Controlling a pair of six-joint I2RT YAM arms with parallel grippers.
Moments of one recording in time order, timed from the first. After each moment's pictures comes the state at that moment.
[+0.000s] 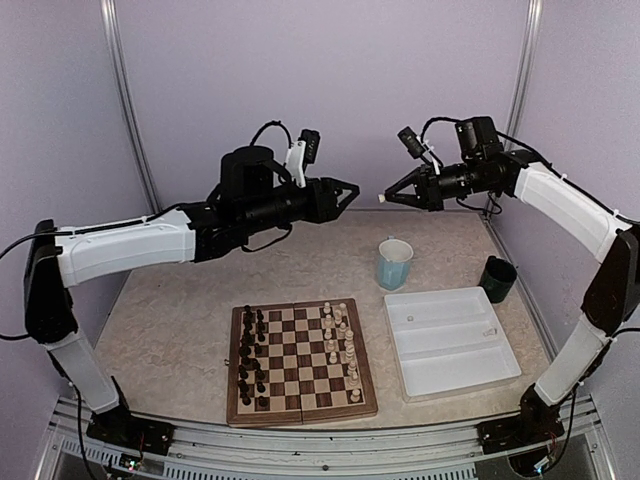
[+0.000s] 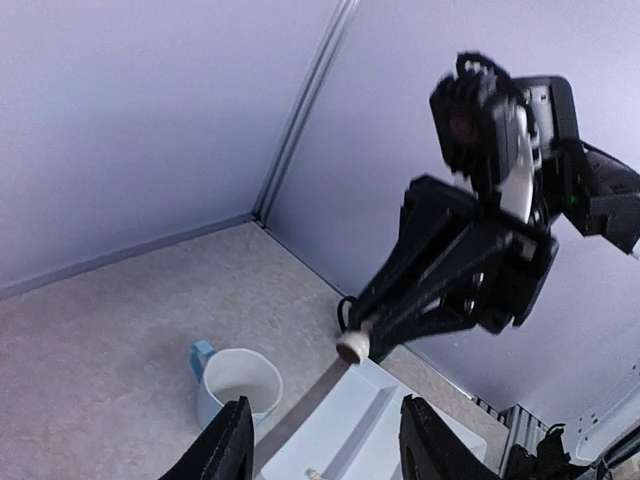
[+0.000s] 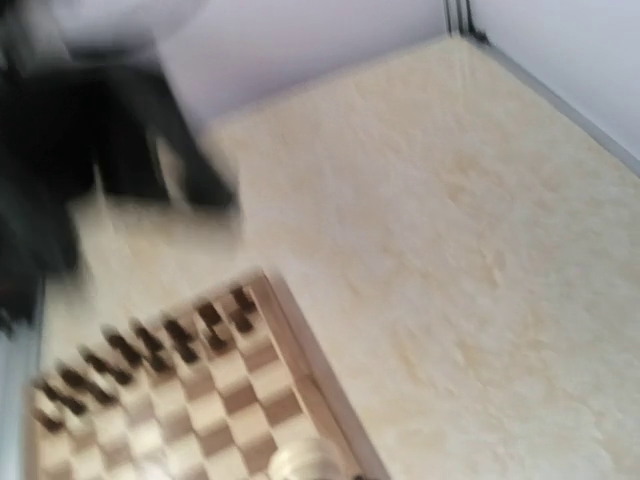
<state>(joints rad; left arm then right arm) -0.88 1.74 1.42 0.24 0.13 -0.42 0.35 1.64 1.62 -0.57 -0.93 -0.26</state>
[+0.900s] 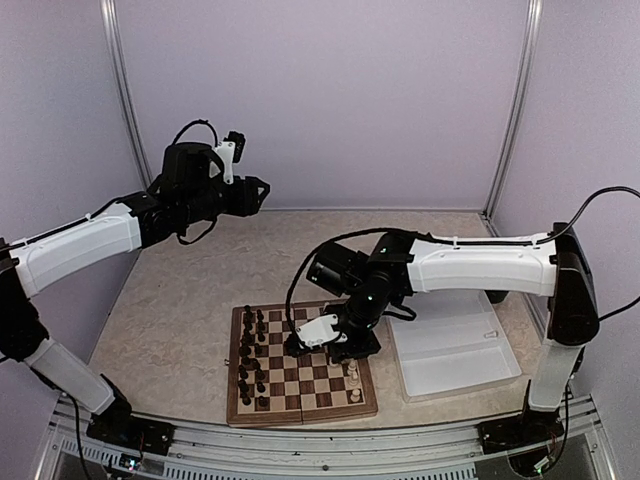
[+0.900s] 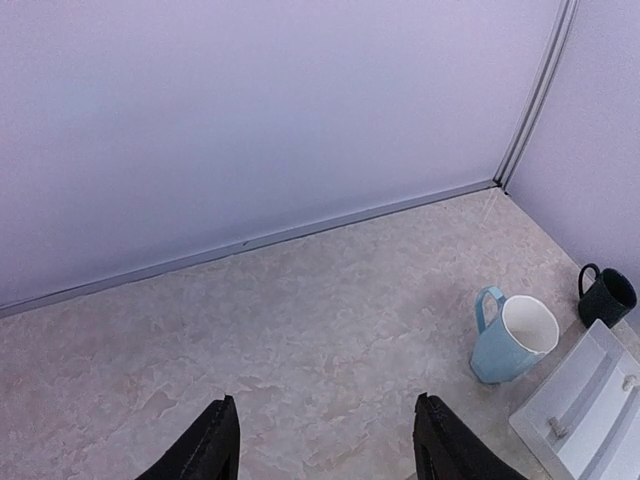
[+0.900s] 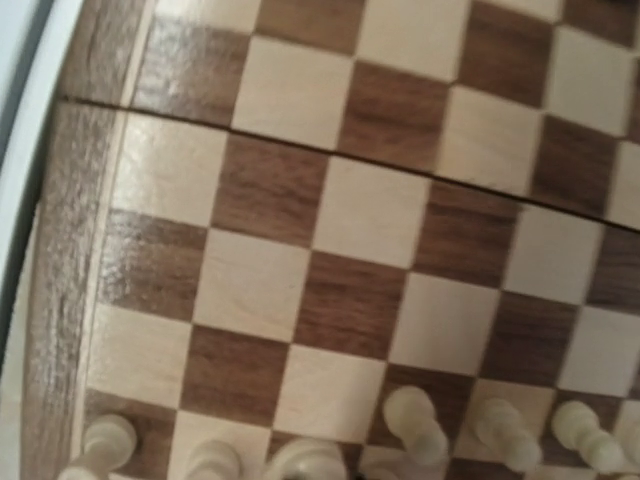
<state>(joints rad) -0.61 1.49 1.27 -0.09 -0.11 -0.15 1.11 1.86 1.53 -0.94 -0.19 -0.80</state>
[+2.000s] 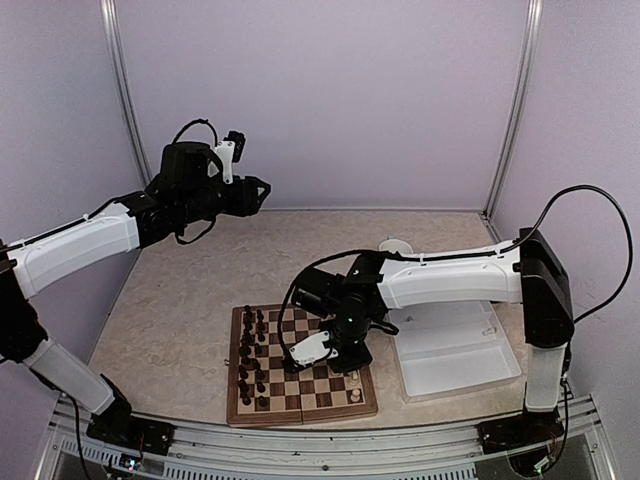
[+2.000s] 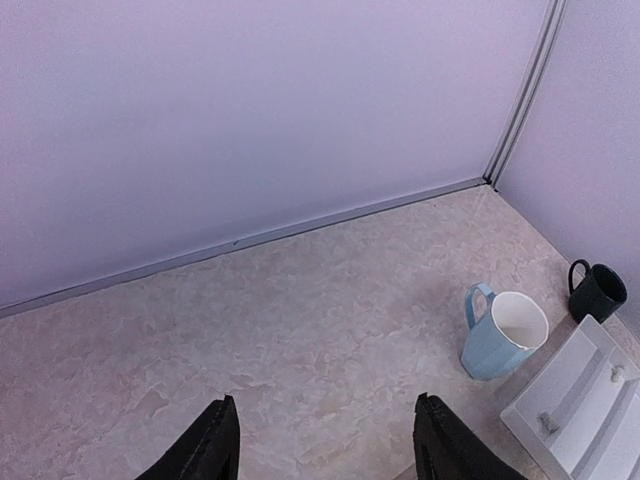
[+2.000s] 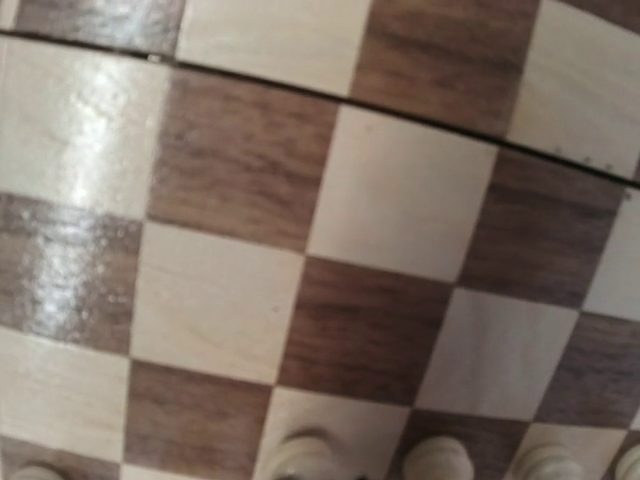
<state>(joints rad) -0.61 1.47 1.27 -0.10 -0.08 -0.15 1.16 2.00 1.56 -0.95 -0.05 -0.79</state>
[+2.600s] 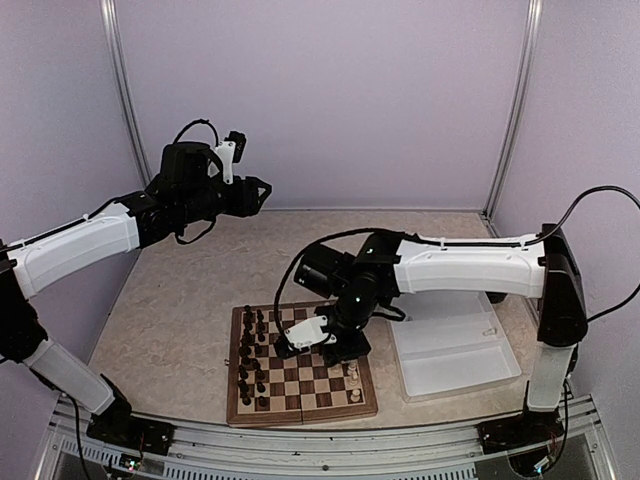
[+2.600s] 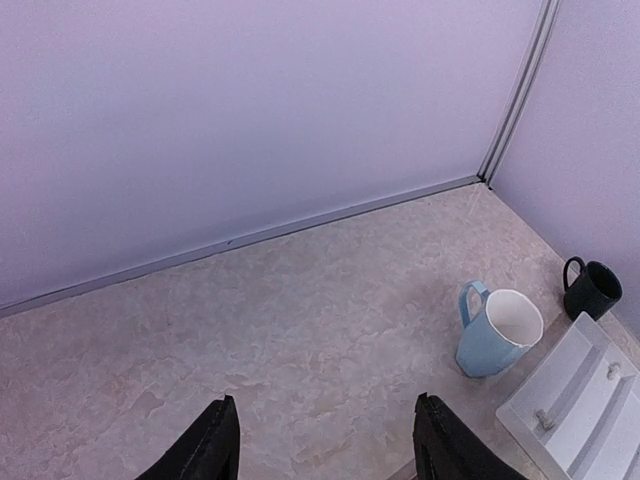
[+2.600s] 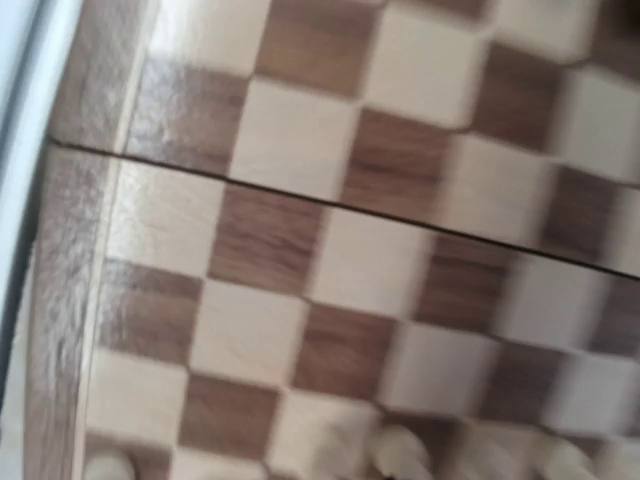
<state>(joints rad) -0.61 1.47 1.27 -0.10 -0.07 -0.15 1.14 1.95 1.61 -0.97 -0.15 -0.77</state>
